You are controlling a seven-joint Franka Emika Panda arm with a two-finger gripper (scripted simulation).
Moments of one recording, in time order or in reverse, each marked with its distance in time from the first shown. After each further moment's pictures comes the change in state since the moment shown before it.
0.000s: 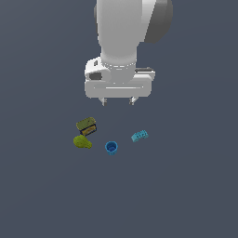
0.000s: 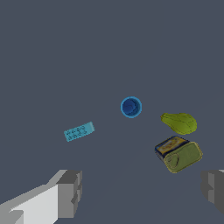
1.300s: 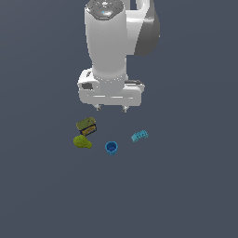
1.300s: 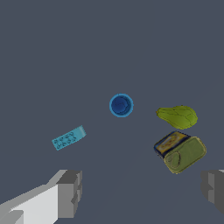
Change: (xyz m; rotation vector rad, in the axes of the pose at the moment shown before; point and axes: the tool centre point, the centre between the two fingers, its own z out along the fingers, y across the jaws) arm 0.001 0.025 0.033 0.005 -0.012 0.111
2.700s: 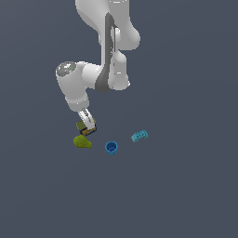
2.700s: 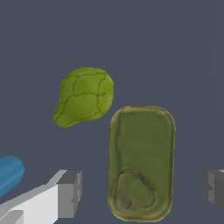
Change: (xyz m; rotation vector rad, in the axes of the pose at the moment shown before) arm -0.055 0.151 0.169 0.039 0.045 0.908
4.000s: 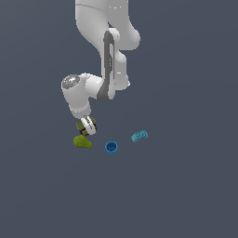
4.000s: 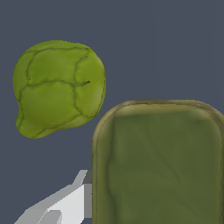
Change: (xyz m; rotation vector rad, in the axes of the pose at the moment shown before) arm 0.001 0.006 0.053 0.000 0.004 0.028
